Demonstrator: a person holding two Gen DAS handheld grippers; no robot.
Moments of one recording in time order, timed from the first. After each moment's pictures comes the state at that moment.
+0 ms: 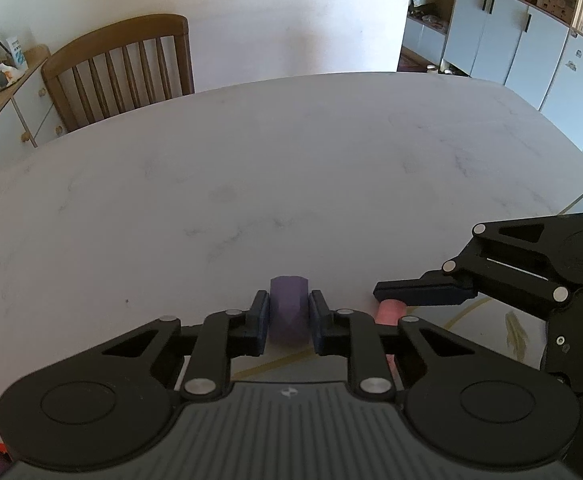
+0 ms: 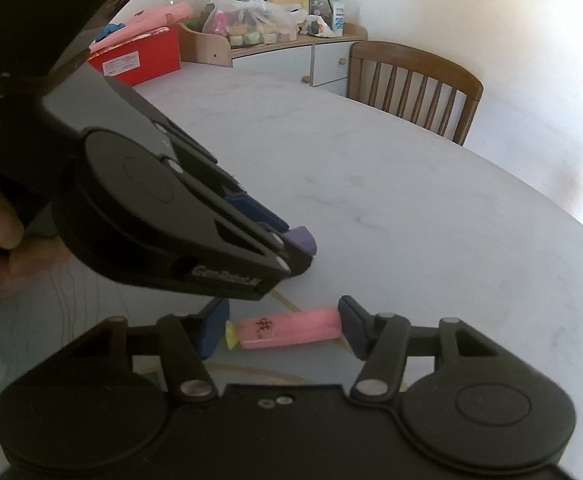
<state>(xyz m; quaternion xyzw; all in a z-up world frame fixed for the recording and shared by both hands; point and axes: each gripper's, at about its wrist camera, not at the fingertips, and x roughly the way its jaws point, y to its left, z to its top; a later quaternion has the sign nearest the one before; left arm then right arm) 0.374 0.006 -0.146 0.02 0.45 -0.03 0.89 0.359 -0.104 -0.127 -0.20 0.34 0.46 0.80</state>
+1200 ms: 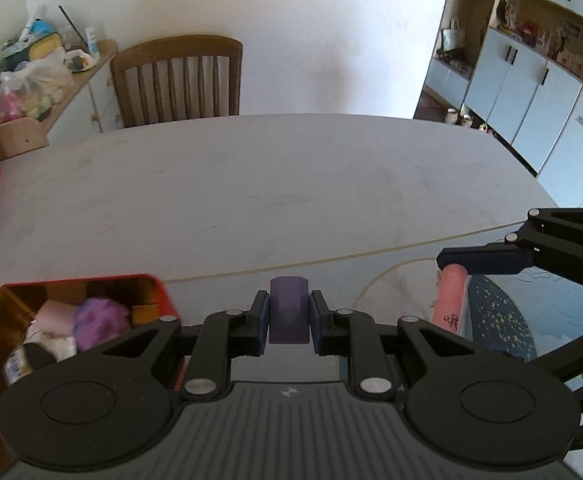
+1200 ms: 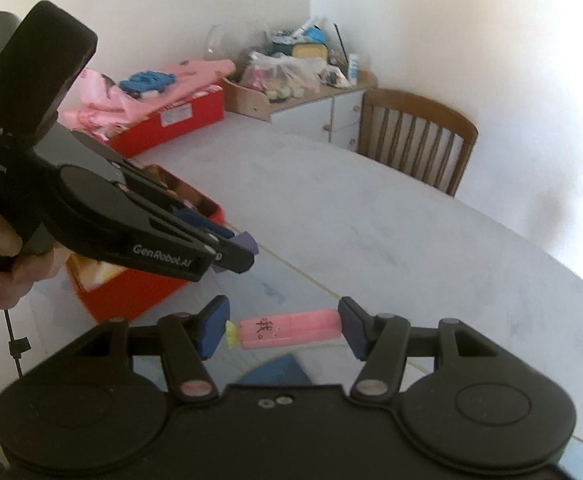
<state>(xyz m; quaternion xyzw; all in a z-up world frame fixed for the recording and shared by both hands) 0.238 0.030 -0.058 -0.04 0.41 0.02 0.91 0.259 -0.125 -0.028 -0.19 0.30 0.47 0.81</state>
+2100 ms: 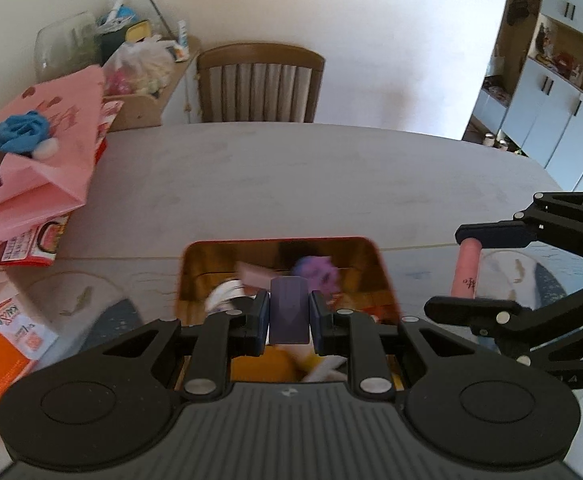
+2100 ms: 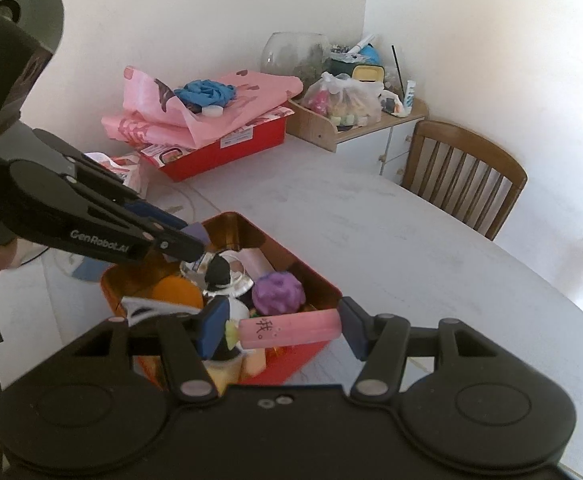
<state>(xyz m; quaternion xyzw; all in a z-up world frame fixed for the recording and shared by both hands) 0.149 0.189 -0.036 -0.07 0.40 0.07 0.91 0.201 0.011 -0.014 -0.21 0.28 0.48 0.80</state>
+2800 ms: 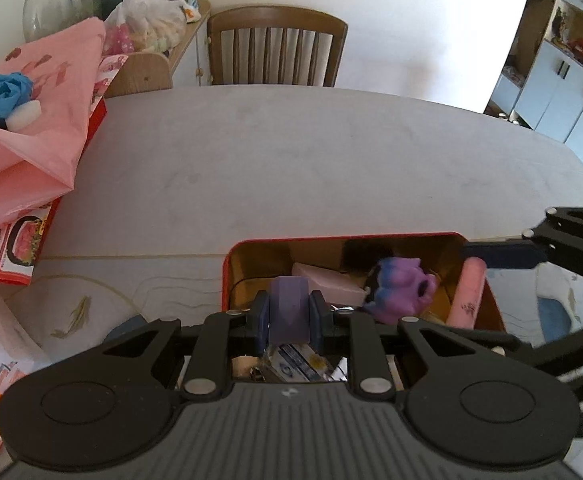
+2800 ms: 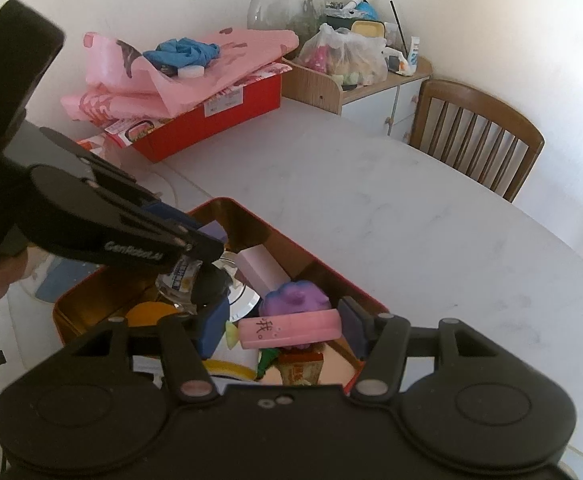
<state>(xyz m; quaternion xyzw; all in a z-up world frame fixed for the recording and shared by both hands) 0.199 0.243 -0.090 -0.07 0.44 0.07 0.89 0.226 0.079 -0.061 -0.21 0.33 0.46 0.79</state>
